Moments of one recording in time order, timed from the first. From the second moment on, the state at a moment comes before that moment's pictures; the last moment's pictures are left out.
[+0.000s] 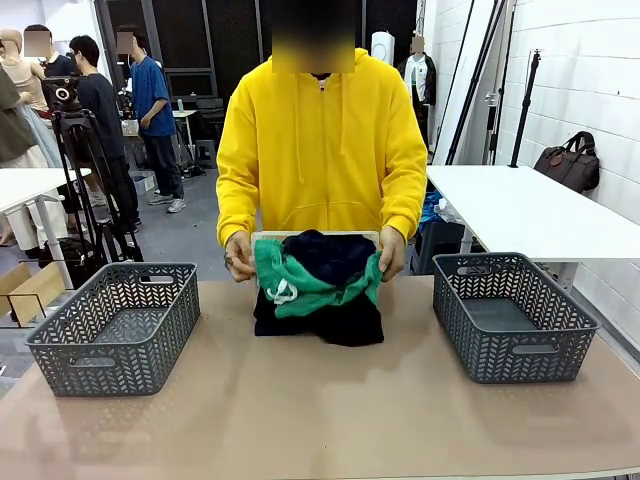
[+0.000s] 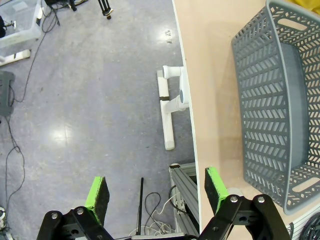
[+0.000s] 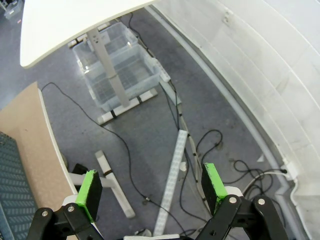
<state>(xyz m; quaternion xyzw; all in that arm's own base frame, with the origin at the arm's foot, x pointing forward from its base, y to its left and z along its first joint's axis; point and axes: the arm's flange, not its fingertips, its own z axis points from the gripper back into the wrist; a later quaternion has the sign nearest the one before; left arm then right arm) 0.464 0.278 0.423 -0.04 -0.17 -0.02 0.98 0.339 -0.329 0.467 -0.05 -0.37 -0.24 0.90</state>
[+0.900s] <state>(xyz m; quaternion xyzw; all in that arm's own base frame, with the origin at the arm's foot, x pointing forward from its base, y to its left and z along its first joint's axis) 0.464 0.278 0.423 -0.04 -0.17 -0.02 0.98 0.339 -0.329 0.467 -0.05 -0.37 -0.24 0.90</state>
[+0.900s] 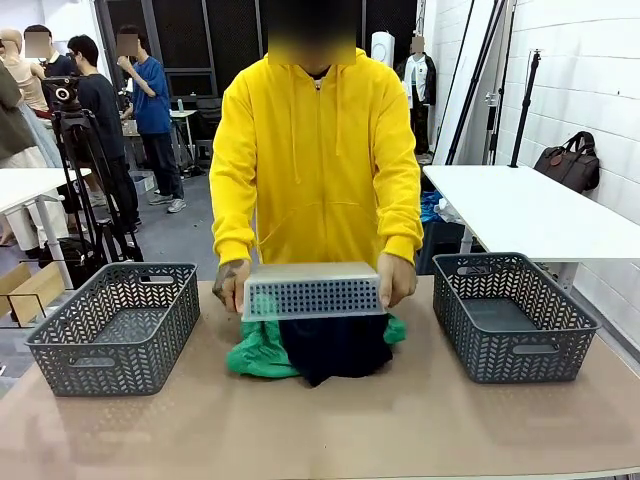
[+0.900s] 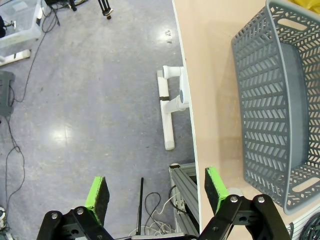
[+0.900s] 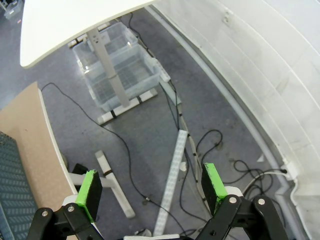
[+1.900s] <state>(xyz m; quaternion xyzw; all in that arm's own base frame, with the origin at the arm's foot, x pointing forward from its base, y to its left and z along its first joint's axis) 0.464 0.278 0.423 -0.04 -0.17 -0.02 0.98 0.339 -0.329 0.467 -0.05 -0.37 -0.24 0.90</state>
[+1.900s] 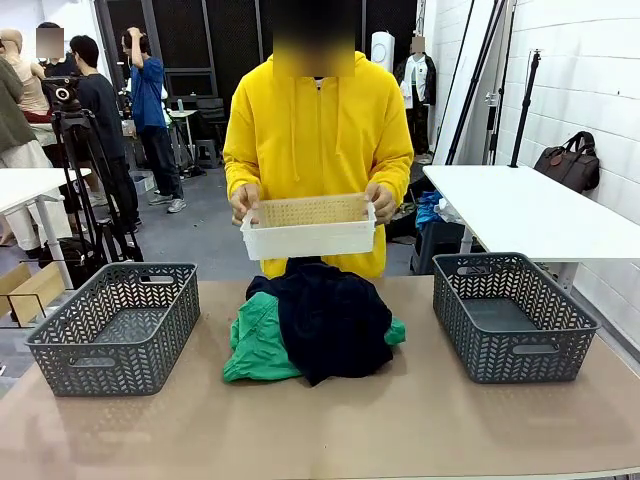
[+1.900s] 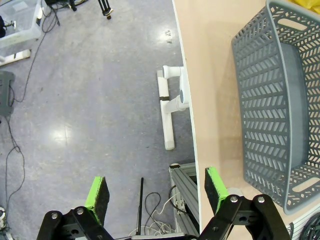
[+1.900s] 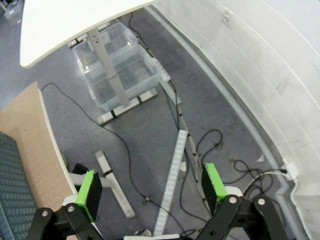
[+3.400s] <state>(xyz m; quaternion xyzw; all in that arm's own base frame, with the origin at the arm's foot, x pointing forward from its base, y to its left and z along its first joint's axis) 0.464 0.278 0.423 -0.04 -0.17 -0.02 0.98 0.339 -0.329 0.467 -0.05 -0.37 -0.24 0.90</state>
